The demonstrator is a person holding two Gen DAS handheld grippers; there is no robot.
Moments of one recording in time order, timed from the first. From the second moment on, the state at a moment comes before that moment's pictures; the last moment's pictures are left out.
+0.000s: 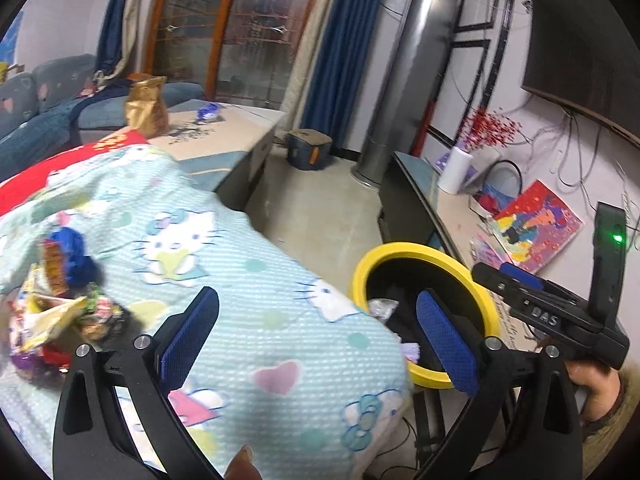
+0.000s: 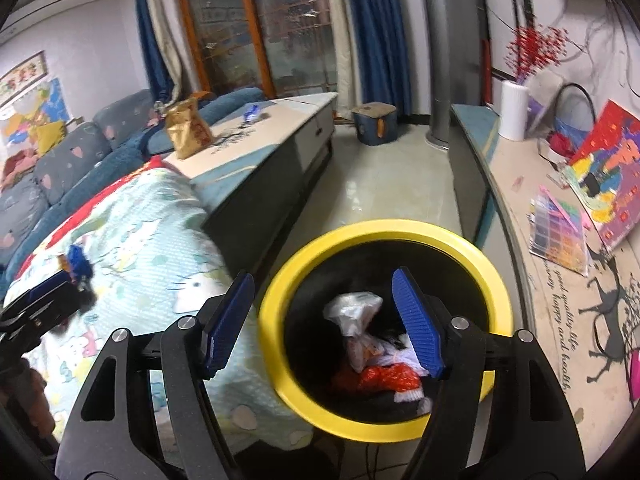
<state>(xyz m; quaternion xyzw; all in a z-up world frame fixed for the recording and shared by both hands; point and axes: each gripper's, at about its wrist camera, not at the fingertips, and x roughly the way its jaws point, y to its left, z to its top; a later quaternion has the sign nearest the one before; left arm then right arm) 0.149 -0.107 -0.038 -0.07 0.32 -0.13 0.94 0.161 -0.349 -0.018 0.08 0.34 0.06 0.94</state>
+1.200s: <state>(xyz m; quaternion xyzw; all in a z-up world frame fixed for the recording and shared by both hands) 0.084 0.114 -0.048 -0.17 0.32 0.10 0.93 0.172 -0.113 -0.021 -0.02 0.37 0.31 0.87</state>
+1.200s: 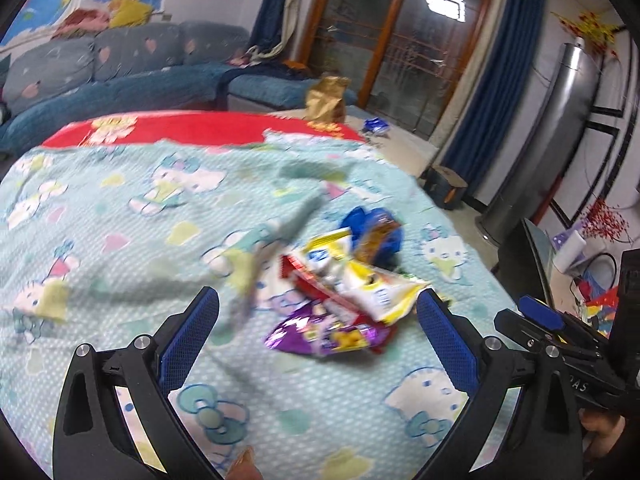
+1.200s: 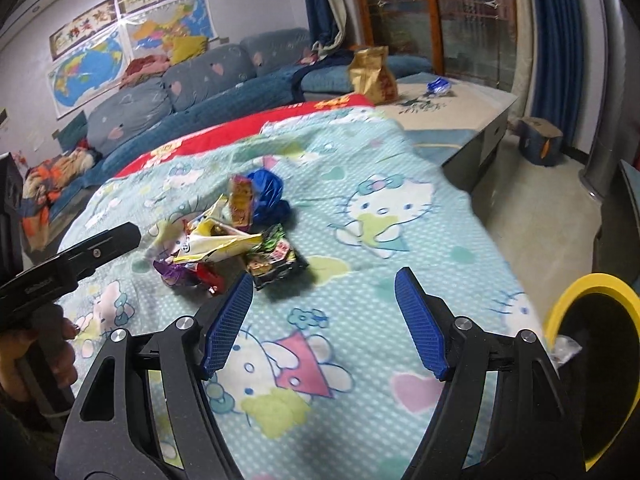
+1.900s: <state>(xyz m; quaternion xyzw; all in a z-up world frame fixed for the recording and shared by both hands) 0.112 0.126 -0.100 -0.22 0.39 0.08 0.89 0.203 -0.061 -0.061 -0.02 0.44 0.34 0.83</state>
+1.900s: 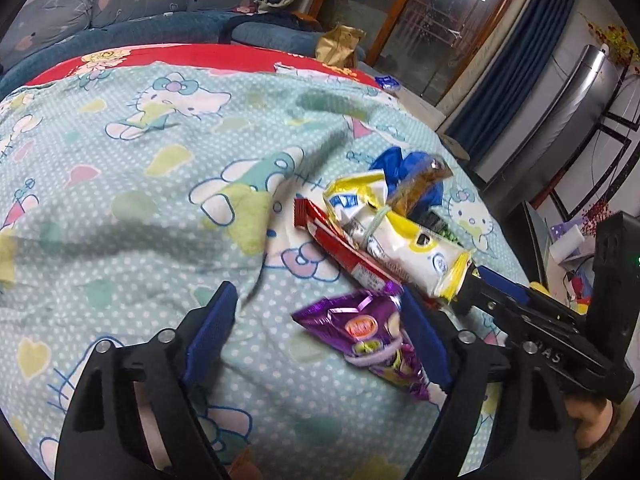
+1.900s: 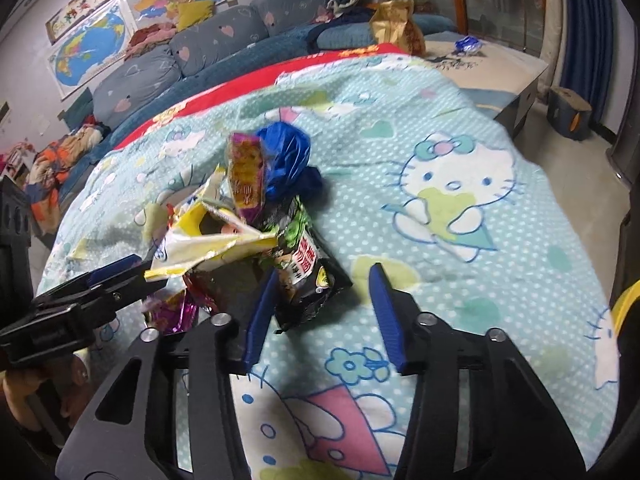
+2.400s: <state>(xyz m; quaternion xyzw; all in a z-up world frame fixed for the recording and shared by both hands) 0.100 0.103 -0.101 -0.20 0.41 0.06 0.89 0.186 -0.089 -0.054 0.01 0.43 0.32 0.85</state>
